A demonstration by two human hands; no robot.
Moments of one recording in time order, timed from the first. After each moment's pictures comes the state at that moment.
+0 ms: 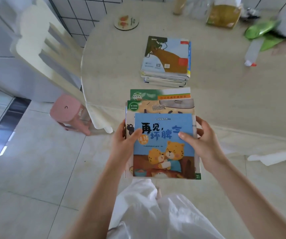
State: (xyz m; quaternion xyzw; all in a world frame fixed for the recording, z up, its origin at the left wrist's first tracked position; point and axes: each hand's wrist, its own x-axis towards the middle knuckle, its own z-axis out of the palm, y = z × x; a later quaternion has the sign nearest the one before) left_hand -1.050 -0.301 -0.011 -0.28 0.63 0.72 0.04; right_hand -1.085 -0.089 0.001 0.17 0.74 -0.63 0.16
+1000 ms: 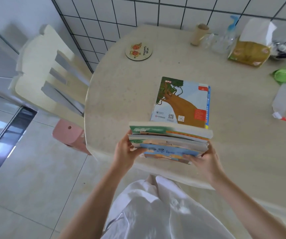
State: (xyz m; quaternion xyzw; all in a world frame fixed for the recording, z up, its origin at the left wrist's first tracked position) left_hand -1.253 -0.365 -0.059 -0.17 0.76 0.63 0.02; right_hand -1.292 -0.120 -0.037 0.06 0.78 -0.61 0.15
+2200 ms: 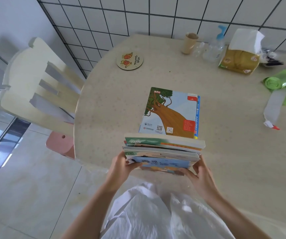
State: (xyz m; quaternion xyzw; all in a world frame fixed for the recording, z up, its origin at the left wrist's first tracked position) left_hand -1.269 -0.352 -0.108 -0.18 0.81 0.55 0.07; right_hand -1.297 -0.083 -0.067 -0.01 0.84 -0.53 0.14
